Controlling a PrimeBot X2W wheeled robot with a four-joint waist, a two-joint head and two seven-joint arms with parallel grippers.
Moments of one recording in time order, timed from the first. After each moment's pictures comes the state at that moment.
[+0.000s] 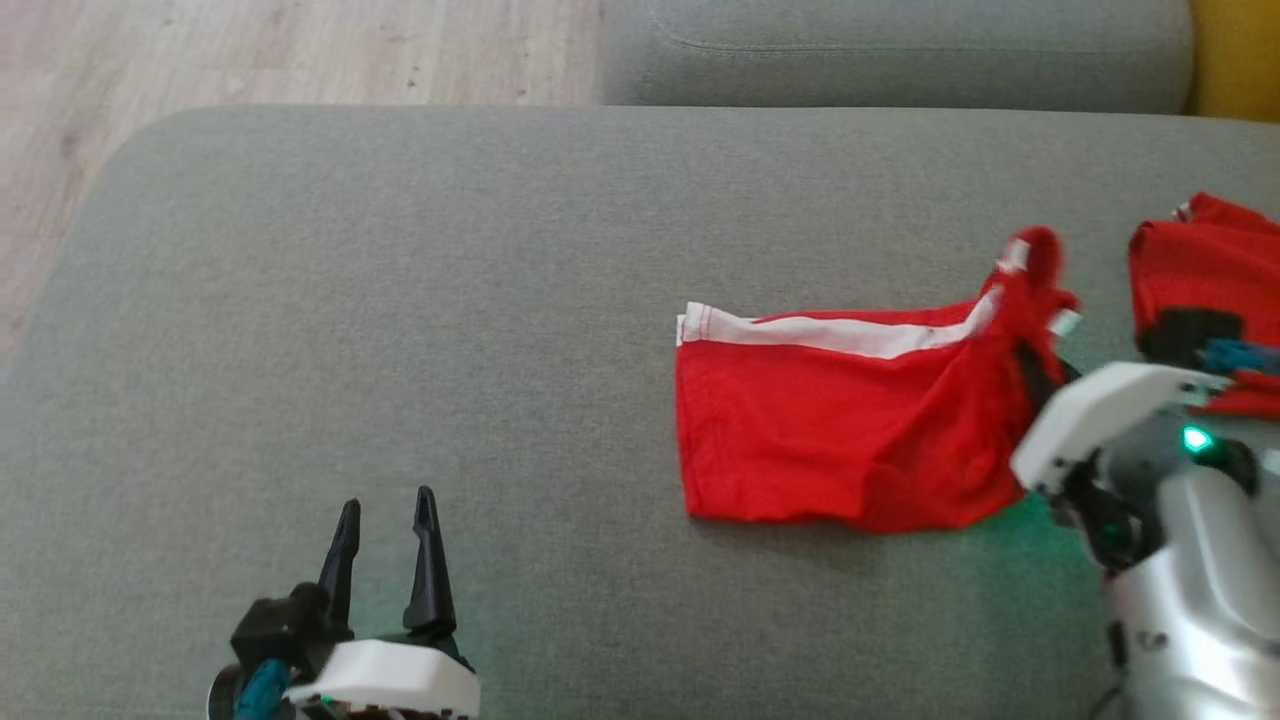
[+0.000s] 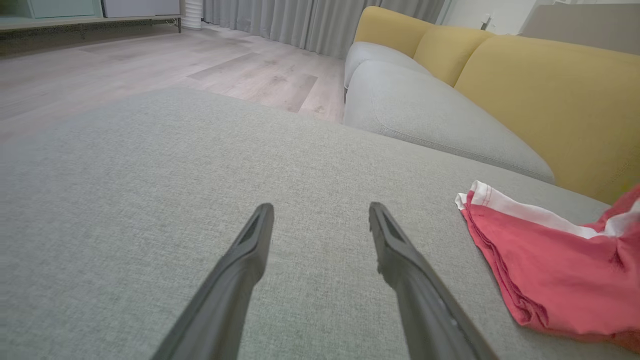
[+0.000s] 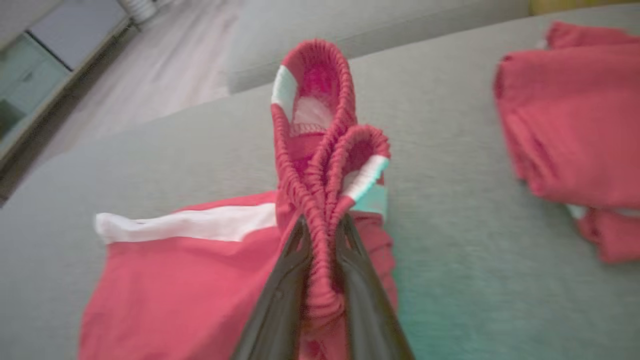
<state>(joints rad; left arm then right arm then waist) -0.02 0.23 -0.48 0.19 -0.64 0.25 -0.25 -0.37 -0.13 -0.07 0.54 0.35 0.13 0.35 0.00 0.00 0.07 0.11</state>
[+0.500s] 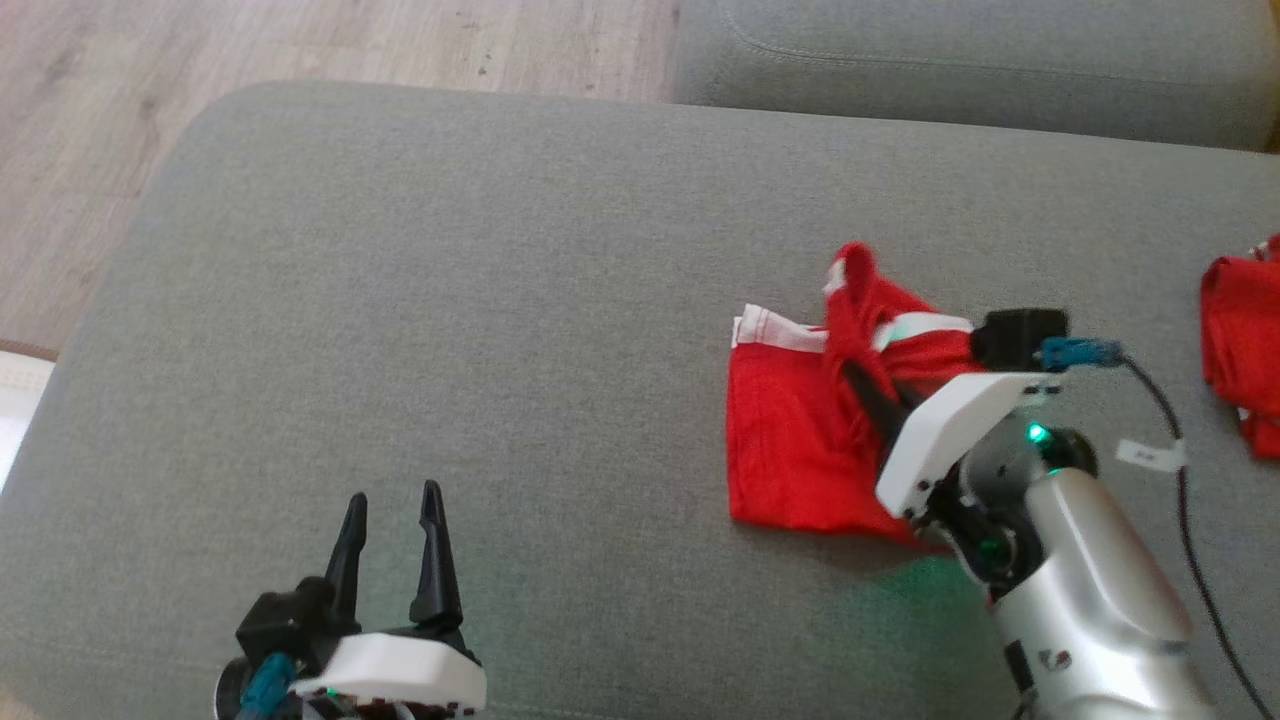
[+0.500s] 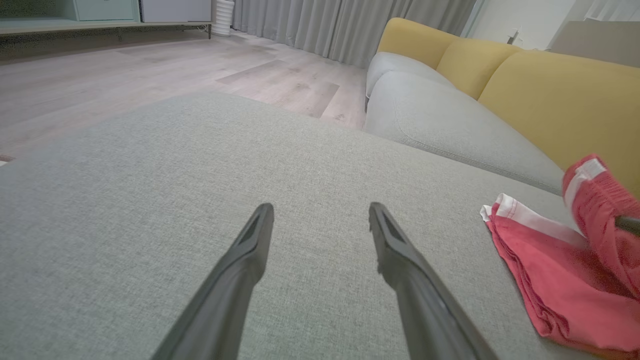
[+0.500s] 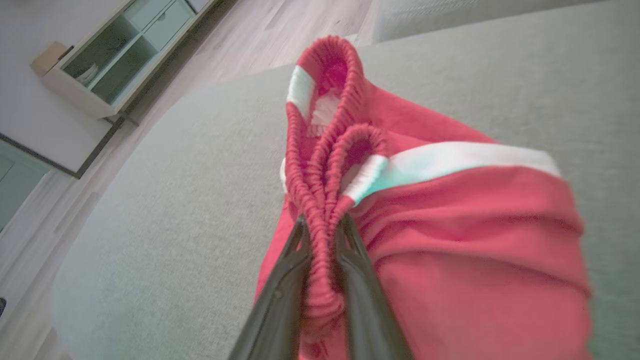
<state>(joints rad) -0.03 0.22 -0.49 0.19 -0.64 0.25 -0.25 -0.37 -0.06 0.19 0.48 0.50 0.13 0.40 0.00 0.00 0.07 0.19</state>
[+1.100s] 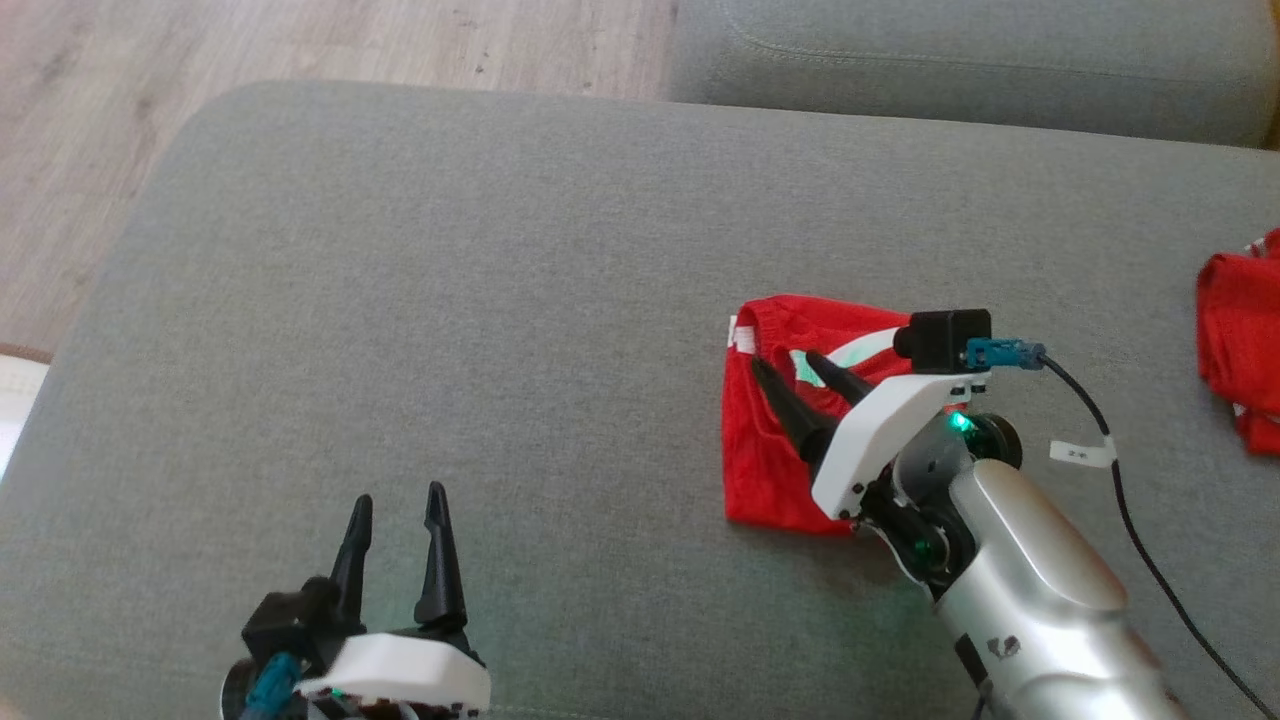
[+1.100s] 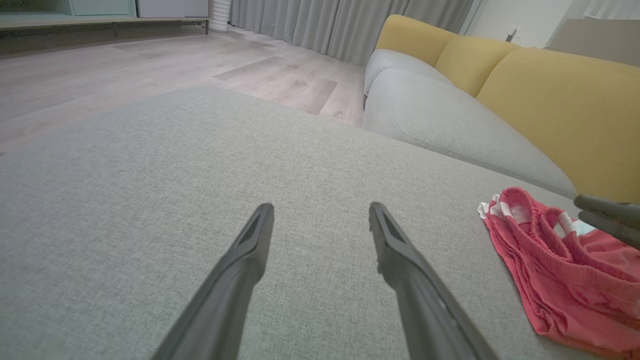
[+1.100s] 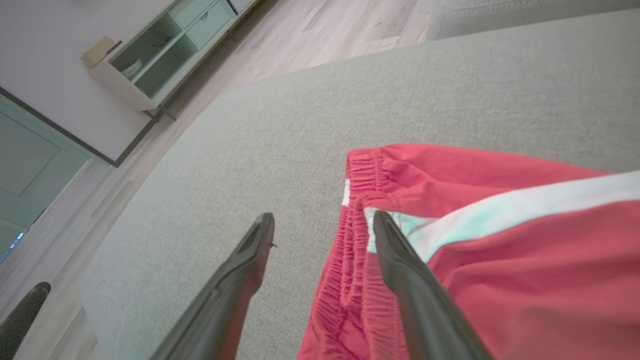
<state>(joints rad) -0.04 0.21 -0.49 0.21 -0.64 0.24 -0.25 -0.46 -0.06 0.42 0.62 0.62 0.13 0.24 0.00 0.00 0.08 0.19</state>
